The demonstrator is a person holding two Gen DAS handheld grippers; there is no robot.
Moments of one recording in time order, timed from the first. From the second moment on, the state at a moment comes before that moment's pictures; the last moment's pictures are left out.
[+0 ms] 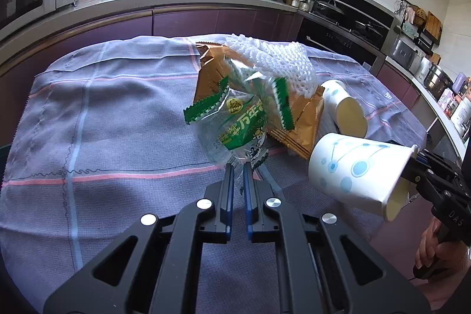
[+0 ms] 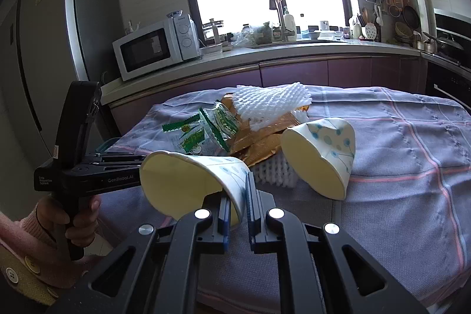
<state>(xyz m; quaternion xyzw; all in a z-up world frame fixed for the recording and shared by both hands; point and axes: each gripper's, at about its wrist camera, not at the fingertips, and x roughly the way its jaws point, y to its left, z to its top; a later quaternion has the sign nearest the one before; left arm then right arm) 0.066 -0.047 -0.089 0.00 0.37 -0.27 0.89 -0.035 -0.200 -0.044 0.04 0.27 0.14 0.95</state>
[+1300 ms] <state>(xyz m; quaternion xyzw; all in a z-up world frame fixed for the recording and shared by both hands) 0.125 0.315 -0.120 -0.11 0.41 0.04 0.90 0.173 0.162 -0.056 -0.05 0.41 0.40 0.82</state>
